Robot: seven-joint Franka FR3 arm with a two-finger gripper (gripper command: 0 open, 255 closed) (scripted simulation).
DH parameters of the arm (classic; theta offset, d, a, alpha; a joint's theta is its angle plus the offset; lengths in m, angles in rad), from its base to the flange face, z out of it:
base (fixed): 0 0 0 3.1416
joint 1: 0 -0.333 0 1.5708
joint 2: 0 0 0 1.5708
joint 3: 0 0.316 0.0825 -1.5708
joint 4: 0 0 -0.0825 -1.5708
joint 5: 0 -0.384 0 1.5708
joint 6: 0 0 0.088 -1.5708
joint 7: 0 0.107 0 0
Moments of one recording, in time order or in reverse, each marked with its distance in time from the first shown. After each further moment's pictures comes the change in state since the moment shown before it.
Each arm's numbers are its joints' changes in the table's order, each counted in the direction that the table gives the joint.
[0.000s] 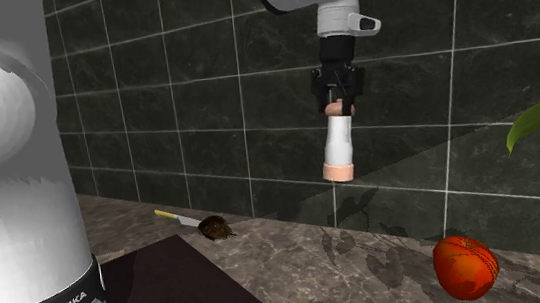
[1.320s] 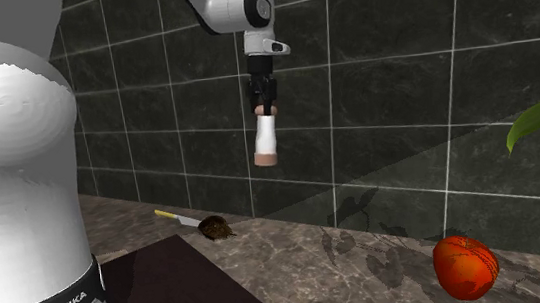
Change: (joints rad) arm -0.273 0.149 0.186 -0.182 0.051 0.006 0.474
